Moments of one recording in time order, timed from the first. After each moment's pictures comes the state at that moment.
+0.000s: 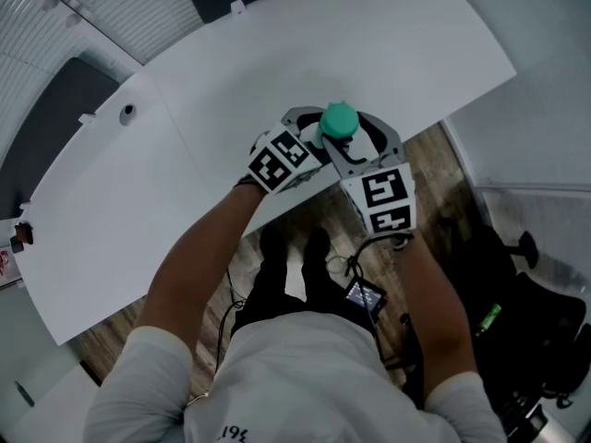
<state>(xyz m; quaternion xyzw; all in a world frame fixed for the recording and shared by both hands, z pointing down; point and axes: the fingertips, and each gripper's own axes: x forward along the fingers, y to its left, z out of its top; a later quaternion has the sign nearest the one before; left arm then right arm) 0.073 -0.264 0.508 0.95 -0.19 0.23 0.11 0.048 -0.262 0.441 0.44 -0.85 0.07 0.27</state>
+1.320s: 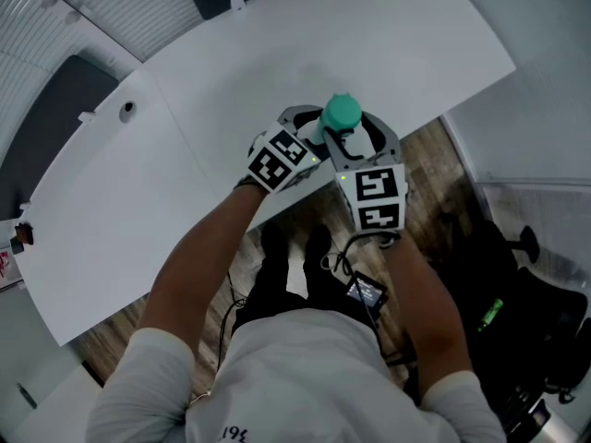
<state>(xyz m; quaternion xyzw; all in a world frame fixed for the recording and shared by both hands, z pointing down) 0.063 -0.261 0.515 0.94 -0.22 0.23 0.12 0.053 -0.260 0.451 0.50 -0.82 0.09 0.26</state>
